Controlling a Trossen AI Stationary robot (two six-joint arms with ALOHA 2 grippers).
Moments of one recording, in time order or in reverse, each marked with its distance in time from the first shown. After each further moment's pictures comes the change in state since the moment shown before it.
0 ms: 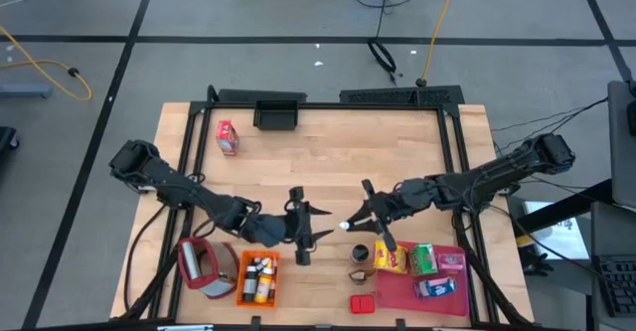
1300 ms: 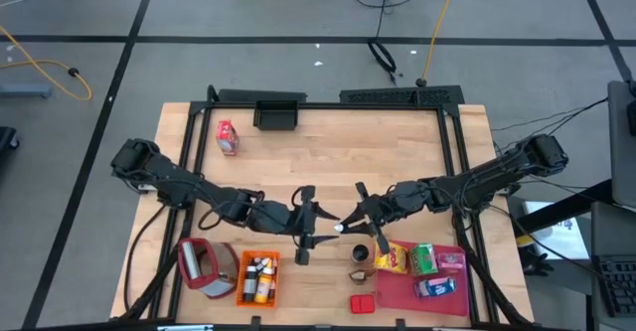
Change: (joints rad) left arm 0.063 0.000 0.000 0.063 0.269 0.049; right arm -0.005 0.084 0.001 0.112 -0.005 -0.015
